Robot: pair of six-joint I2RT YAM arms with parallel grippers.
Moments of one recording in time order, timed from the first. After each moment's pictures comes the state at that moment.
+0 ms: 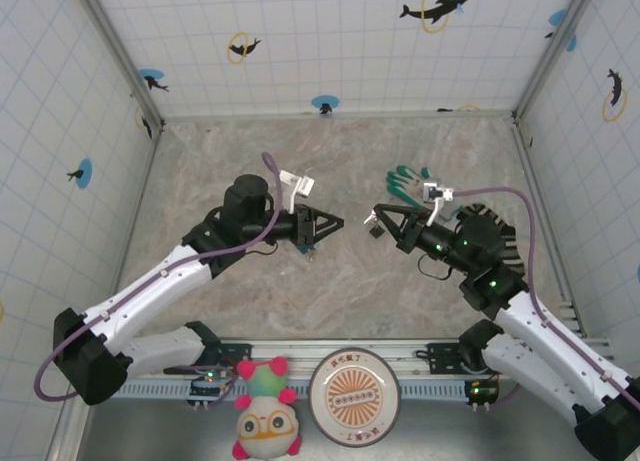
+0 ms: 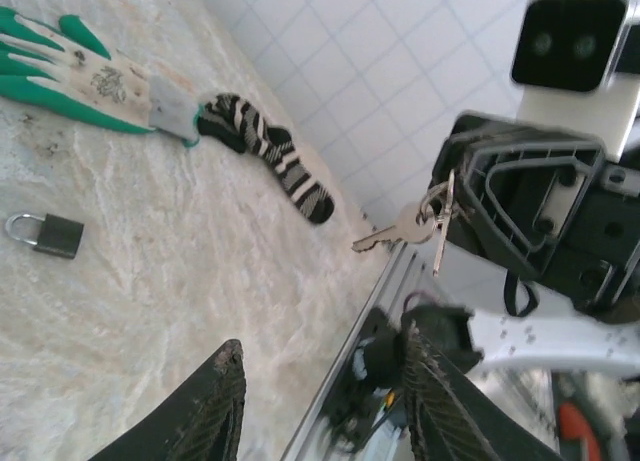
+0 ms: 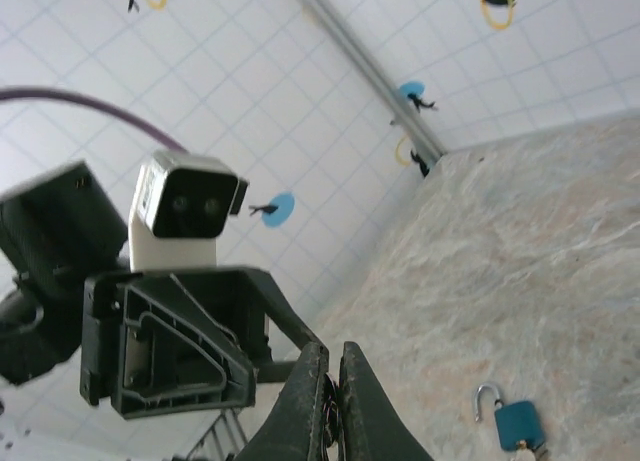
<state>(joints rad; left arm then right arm) -0.73 1.10 0.88 -0.14 0.61 -0.62 0.64 0.71 0.53 0.22 -0.34 0.73</state>
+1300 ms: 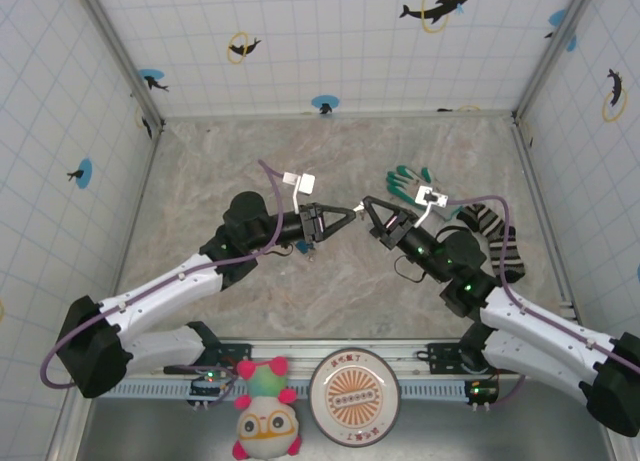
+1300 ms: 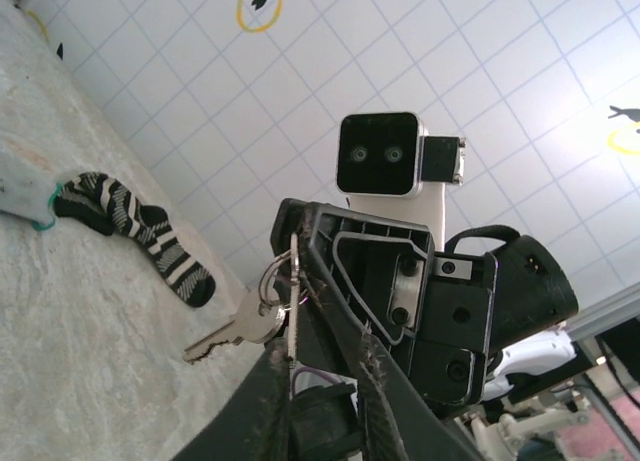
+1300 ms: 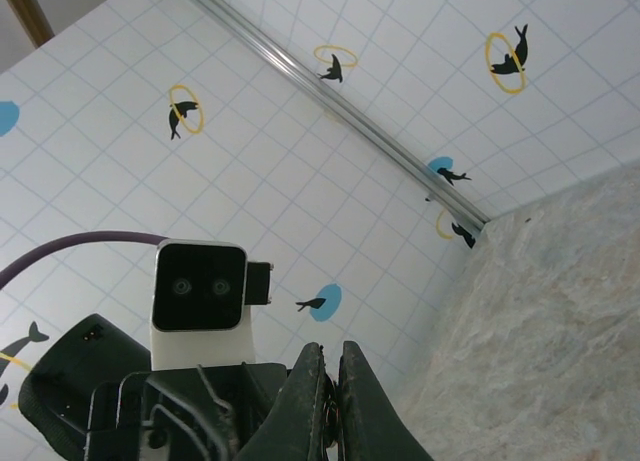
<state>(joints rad) -0.80 1.14 0.74 0.41 0.61 -0.90 0.85 0.84 0.44 0.62 -0.01 0.92</state>
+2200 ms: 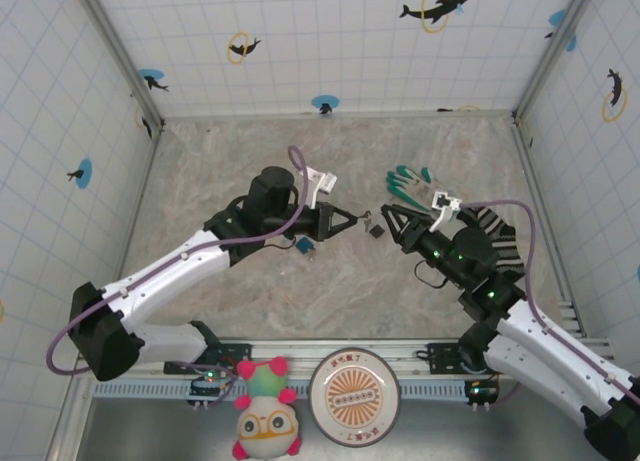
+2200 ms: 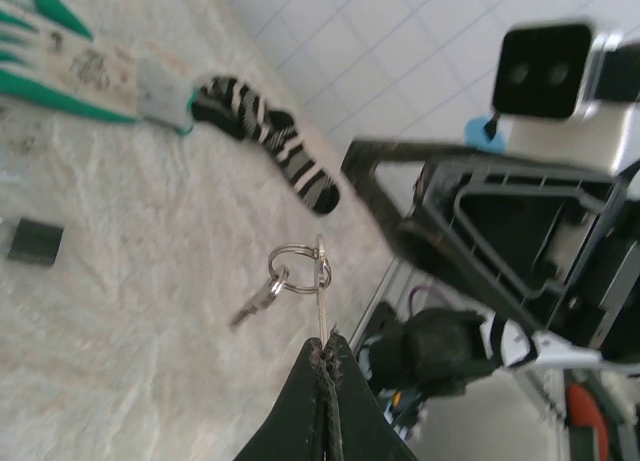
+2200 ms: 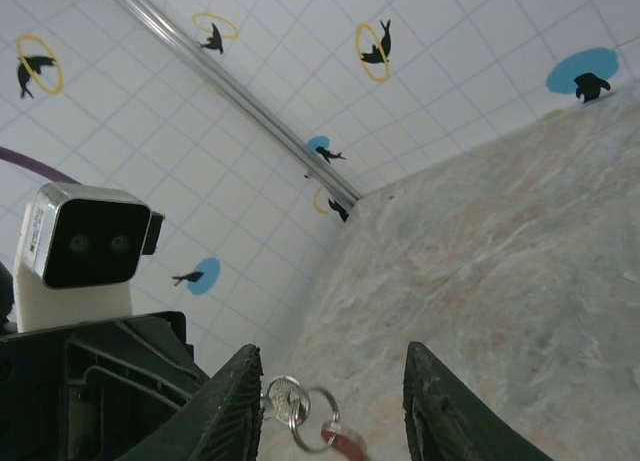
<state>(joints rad) -0.81 1.27 1.04 -0.25 0.57 -0.55 0.70 0.65 0.45 0.17 -0.06 0.79</state>
